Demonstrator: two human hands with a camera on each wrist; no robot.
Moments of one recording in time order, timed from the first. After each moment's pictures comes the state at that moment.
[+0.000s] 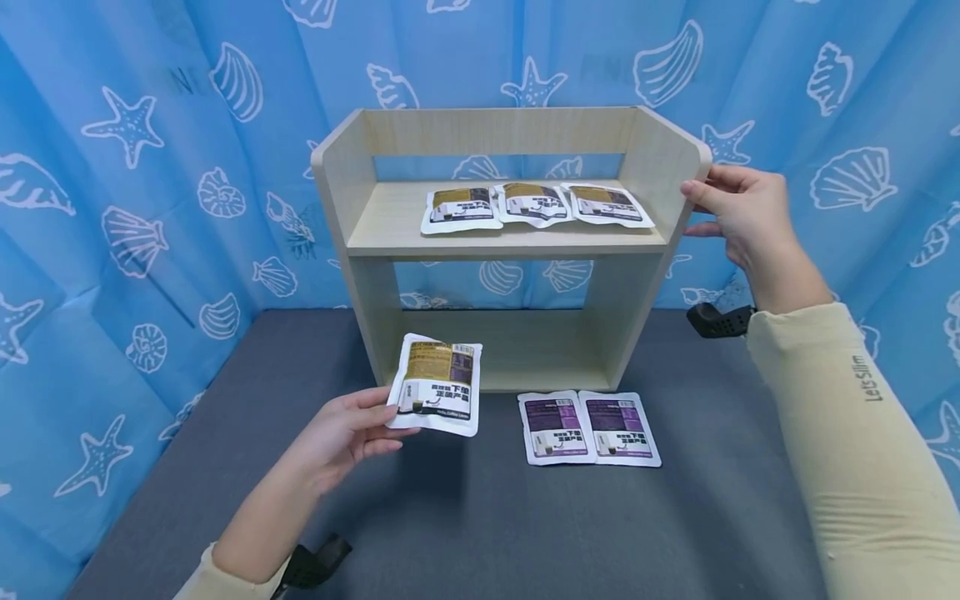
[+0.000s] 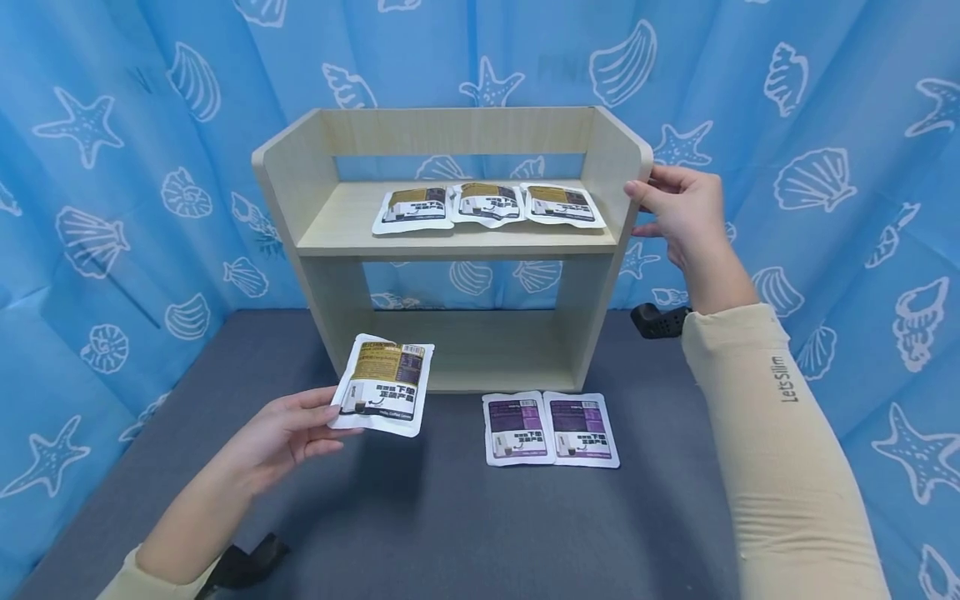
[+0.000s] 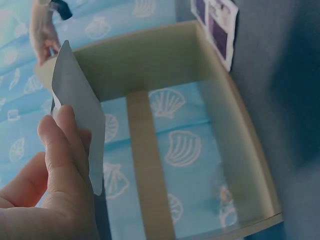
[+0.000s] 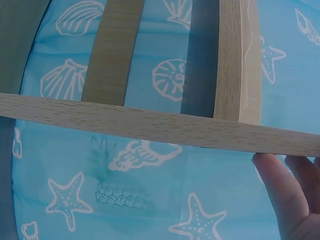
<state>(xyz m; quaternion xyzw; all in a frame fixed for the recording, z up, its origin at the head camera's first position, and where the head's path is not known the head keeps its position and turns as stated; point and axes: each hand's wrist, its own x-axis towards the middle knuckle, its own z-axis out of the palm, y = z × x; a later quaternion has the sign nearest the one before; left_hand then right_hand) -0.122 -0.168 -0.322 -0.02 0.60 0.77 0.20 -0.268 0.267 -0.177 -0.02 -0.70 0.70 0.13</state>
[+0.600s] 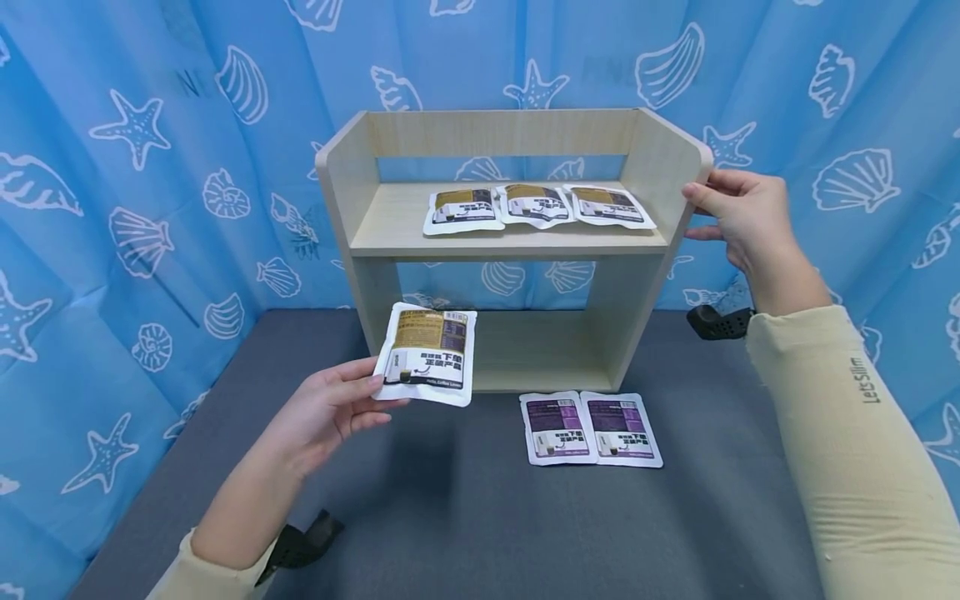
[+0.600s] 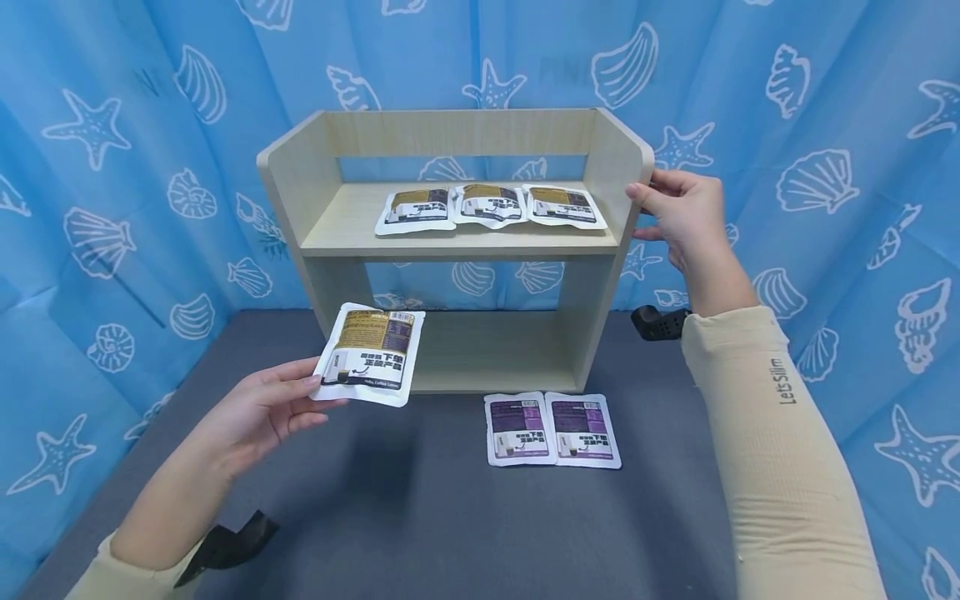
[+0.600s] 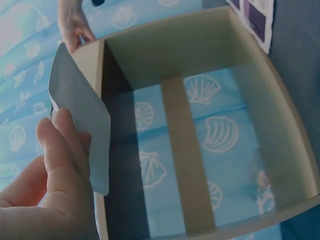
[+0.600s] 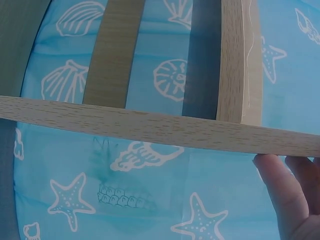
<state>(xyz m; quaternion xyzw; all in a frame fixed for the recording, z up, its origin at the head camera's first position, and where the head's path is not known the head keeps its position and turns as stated) -0.121 -0.175 -0.284 0.01 0.59 0.79 0.17 -0.268 0.267 -0.179 -0.03 -0.71 0.69 0.13</state>
